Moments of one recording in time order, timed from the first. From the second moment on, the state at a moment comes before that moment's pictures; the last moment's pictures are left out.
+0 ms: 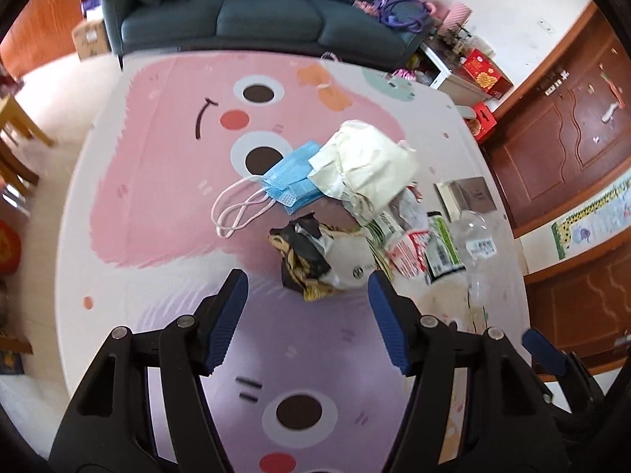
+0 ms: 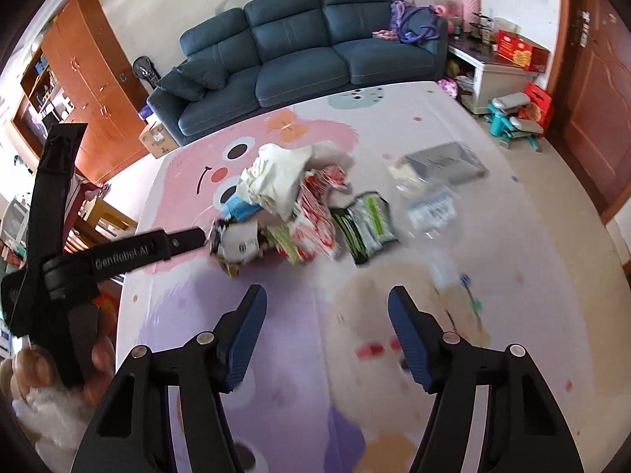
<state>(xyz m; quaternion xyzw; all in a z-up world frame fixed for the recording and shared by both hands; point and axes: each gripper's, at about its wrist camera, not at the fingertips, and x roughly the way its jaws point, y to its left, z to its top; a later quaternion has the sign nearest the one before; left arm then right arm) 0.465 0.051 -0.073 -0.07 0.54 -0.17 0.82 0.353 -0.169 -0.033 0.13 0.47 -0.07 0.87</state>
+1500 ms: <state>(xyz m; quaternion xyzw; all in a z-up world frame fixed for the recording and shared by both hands) 0.398 0.050 -0.067 -0.01 0.53 -0.24 0.81 0.309 -0.145 -0.058 0.14 0.47 0.00 0.87</state>
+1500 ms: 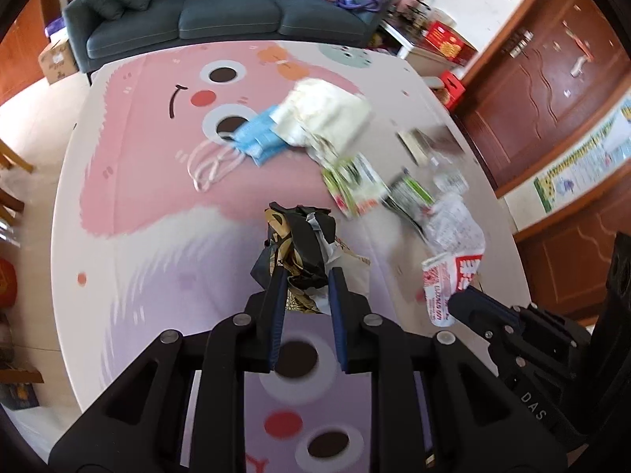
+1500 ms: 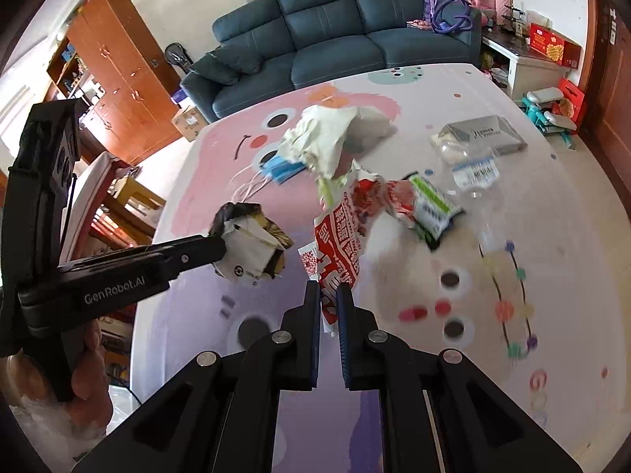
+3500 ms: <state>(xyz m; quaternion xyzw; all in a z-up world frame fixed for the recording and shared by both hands) 0.027 -0.033 -0.395 0.11 0.54 -0.23 0.80 -0.051 -0.184 -0.449 0.23 0.58 0.00 0.78</state>
